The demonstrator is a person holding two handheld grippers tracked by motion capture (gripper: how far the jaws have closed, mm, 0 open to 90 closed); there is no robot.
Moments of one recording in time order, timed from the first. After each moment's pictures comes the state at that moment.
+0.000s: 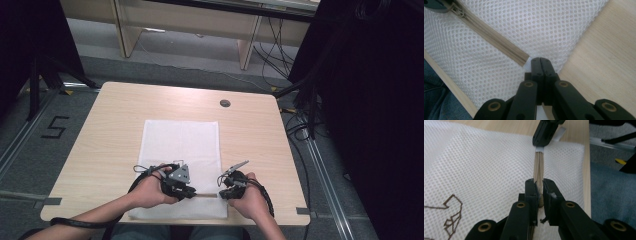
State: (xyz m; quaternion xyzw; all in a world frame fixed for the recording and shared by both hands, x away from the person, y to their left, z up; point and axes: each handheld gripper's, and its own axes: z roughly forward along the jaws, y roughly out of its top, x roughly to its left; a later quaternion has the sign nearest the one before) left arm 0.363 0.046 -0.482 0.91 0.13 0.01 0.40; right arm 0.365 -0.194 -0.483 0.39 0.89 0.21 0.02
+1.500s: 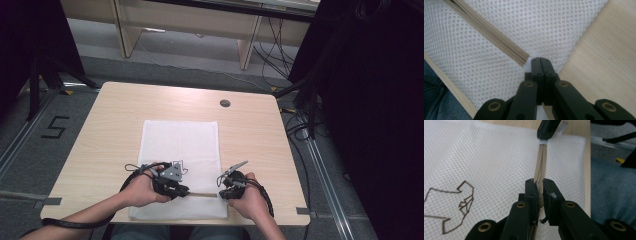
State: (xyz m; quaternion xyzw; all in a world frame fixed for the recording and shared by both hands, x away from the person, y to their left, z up) left arm 0.363 0.066 -0.479 0.91 0.14 0.01 0.39; right arm 0.364 -0.192 -0.483 0.39 0.89 0.21 0.03
